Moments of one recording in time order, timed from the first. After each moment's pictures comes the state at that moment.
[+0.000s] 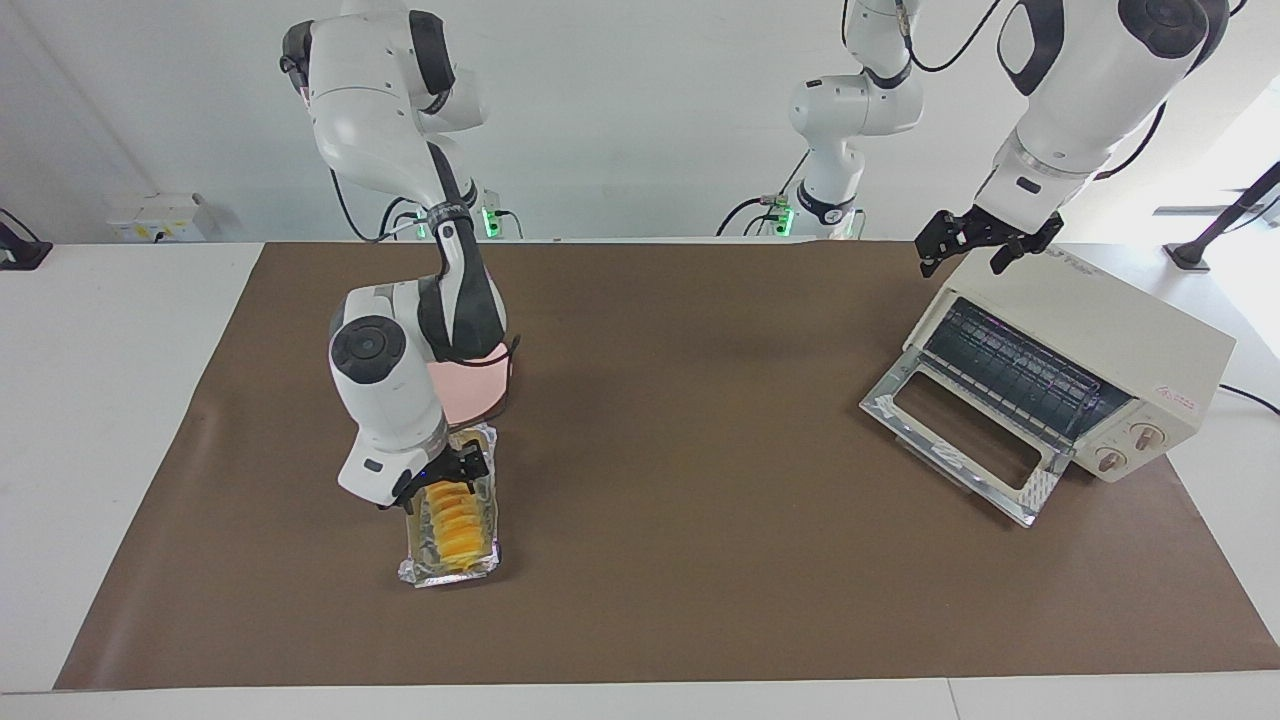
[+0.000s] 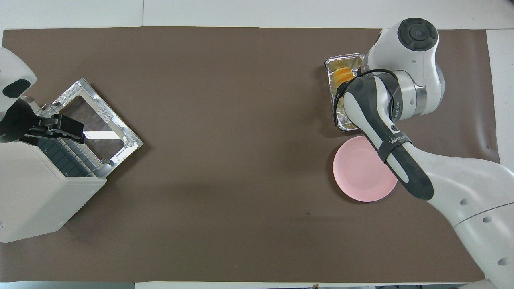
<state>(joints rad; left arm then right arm) -0.03 -0.02 -0.09 -1.62 0.00 1.49 -0.09 0.13 0.58 0.02 -1.49 -0.08 2.12 -0.16</state>
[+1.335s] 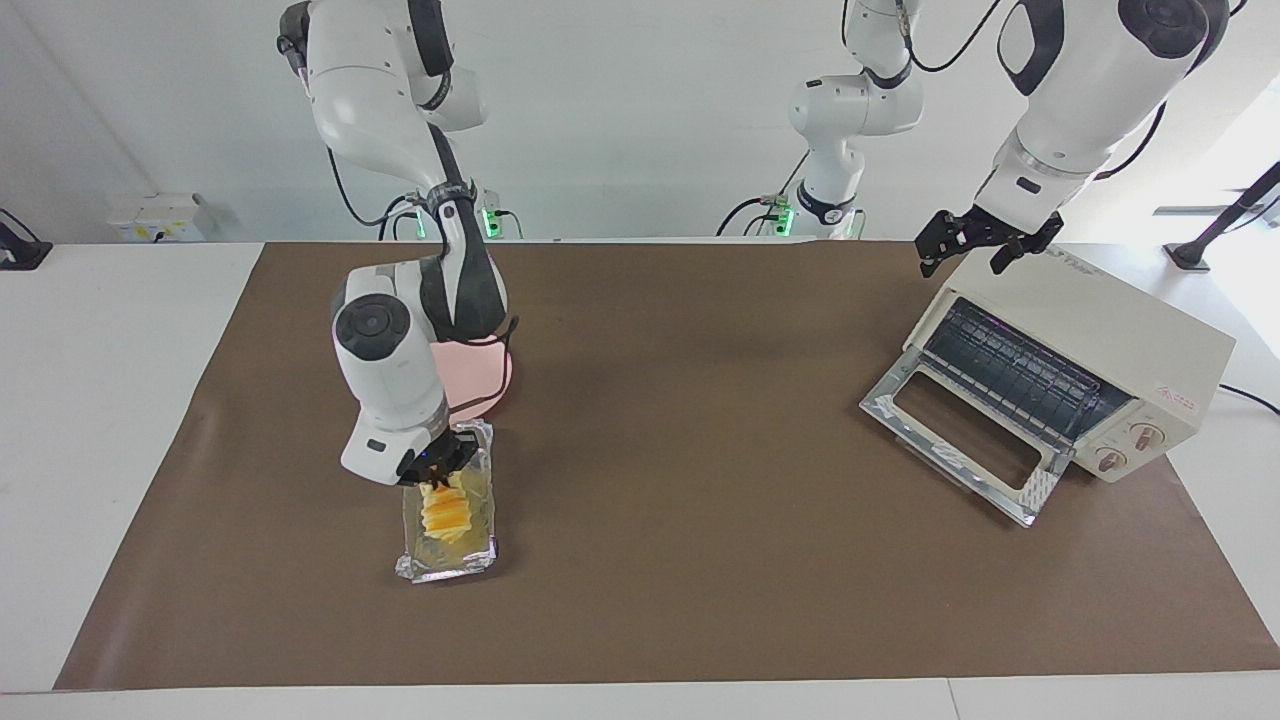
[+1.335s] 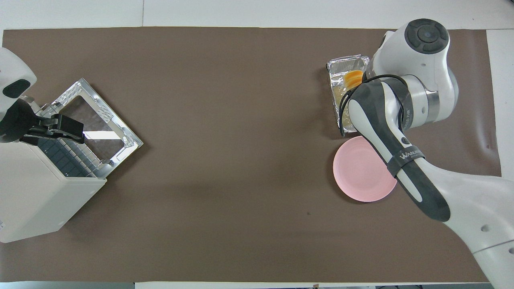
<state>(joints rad) -0.03 -0.02 -0.09 -1.62 0.00 1.49 -0.09 0.14 0.43 0.03 -1.56 -0.09 1.99 -0.18</state>
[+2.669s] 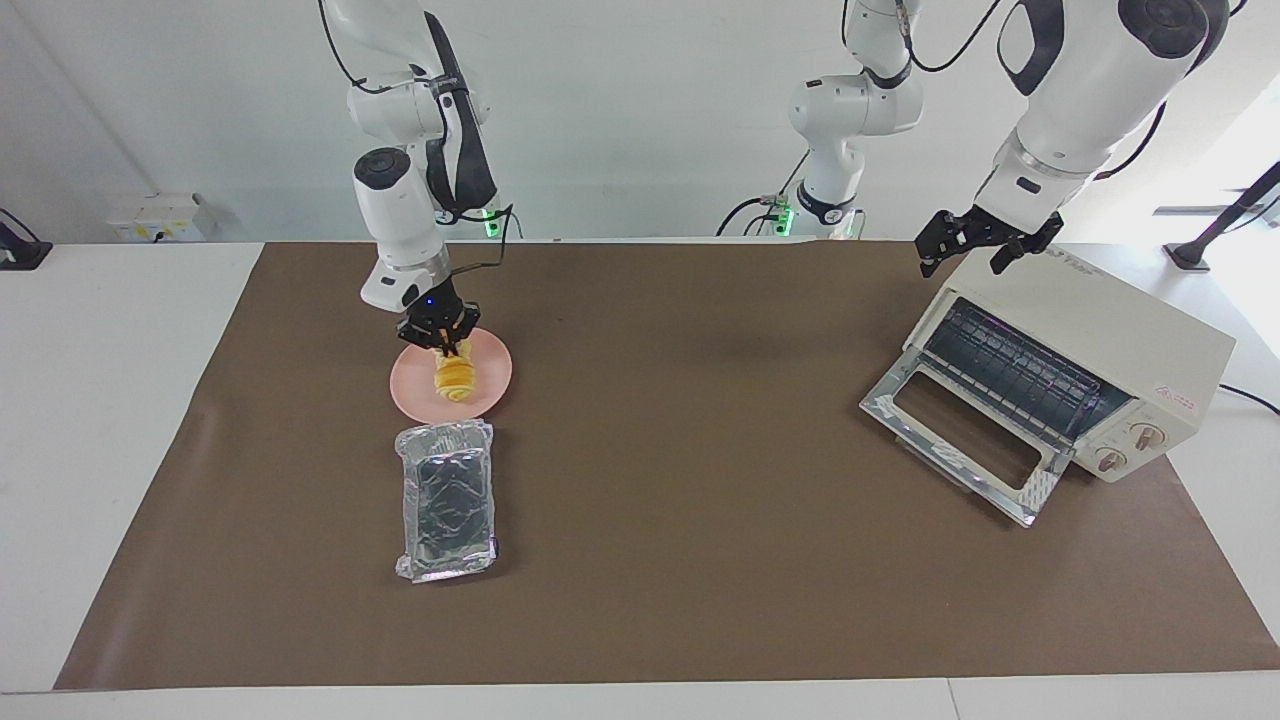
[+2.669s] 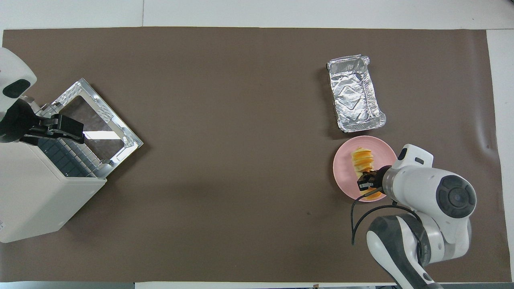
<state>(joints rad) -0.03 -0.02 -0.09 -1.62 0.00 1.49 -0.09 0.14 -0.16 0.03 -2.61 0.03 2.58 -0.18</state>
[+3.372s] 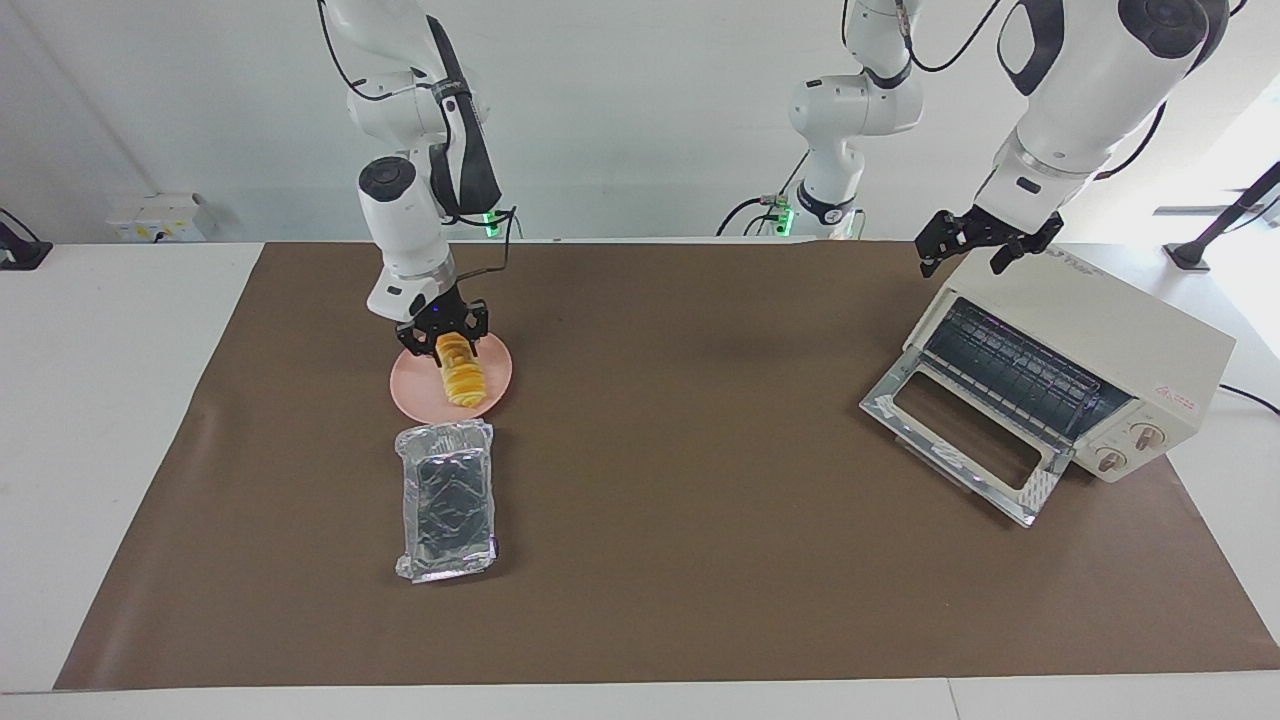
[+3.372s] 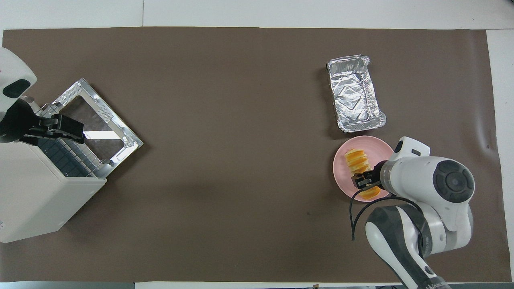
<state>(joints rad) -0.03 -0.02 -0.09 -1.62 0.00 1.49 -0.09 0.14 -0.15 0.03 -2.48 0.03 2.38 -0.18</state>
